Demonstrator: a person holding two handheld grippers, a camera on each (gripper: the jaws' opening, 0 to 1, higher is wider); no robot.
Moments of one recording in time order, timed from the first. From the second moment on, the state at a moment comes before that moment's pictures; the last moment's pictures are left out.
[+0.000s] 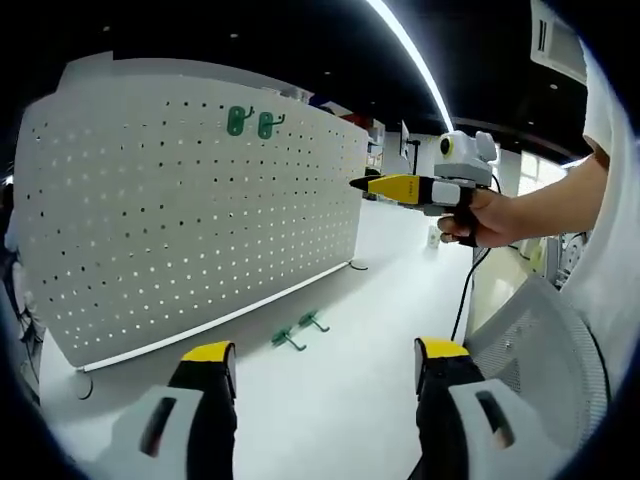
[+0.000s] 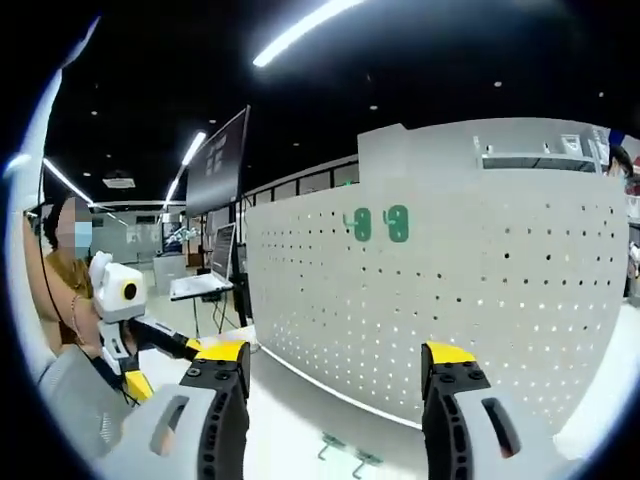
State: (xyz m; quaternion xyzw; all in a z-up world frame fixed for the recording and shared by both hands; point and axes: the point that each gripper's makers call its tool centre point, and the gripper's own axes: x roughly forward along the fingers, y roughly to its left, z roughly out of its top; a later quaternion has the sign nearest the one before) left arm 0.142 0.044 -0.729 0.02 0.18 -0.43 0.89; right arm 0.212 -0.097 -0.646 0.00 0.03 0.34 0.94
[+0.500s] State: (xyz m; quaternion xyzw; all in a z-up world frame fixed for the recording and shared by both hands) left arm 0.141 0.048 -0.729 0.01 0.18 -0.43 0.89; right arm 0.186 -0.112 -0.673 0.00 0.07 0.34 0.94
